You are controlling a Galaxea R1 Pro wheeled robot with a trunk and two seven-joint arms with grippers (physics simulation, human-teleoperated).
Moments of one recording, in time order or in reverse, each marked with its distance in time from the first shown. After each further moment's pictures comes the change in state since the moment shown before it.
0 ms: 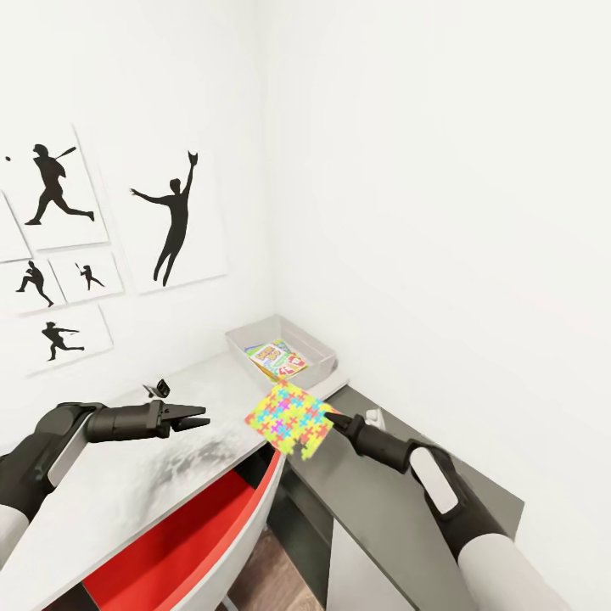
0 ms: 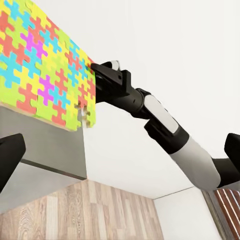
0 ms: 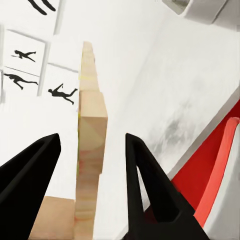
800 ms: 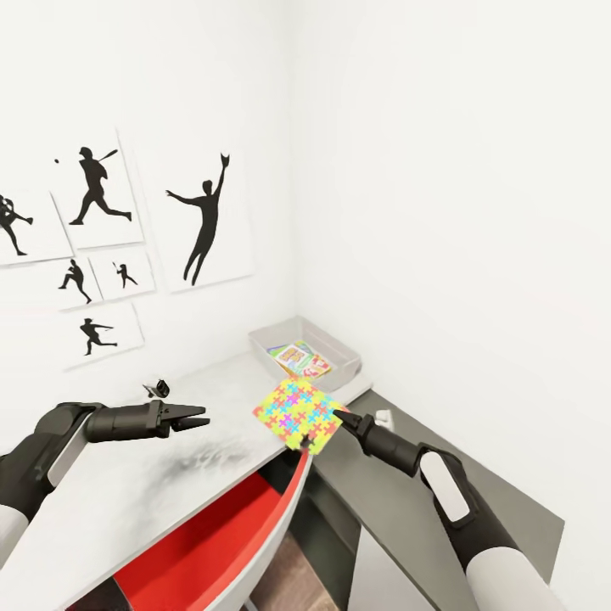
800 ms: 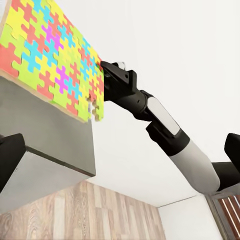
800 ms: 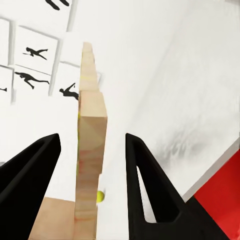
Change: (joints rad) left arm 0.000 0.001 0.000 0.000 0.000 0.000 0.000; right arm 0.045 -0.004 -0.065 -0.072 -0.002 0.016 0.009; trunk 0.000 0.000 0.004
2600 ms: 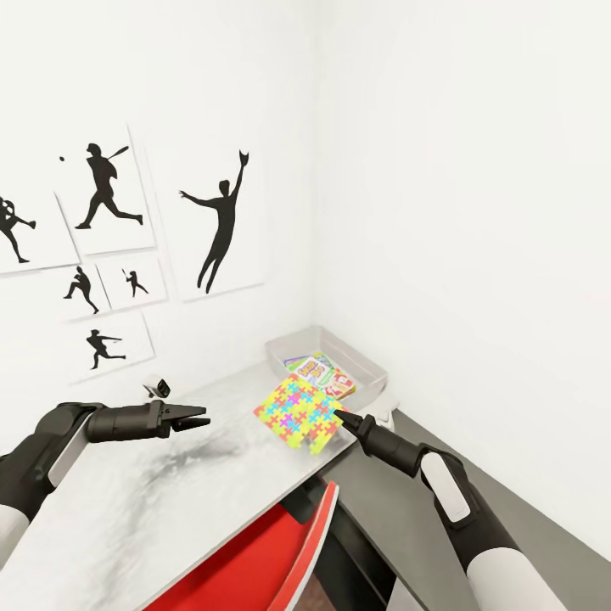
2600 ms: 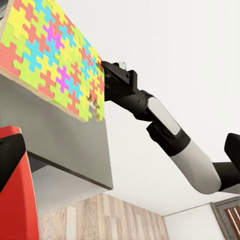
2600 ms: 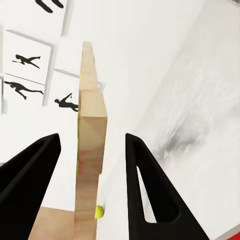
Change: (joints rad) left arm 0.000 -0.002 -0.001 0.000 0.000 -0.003 0.003; right arm 0.002 -0.002 -0.003 0.001 0.001 -0.004 0.004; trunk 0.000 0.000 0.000
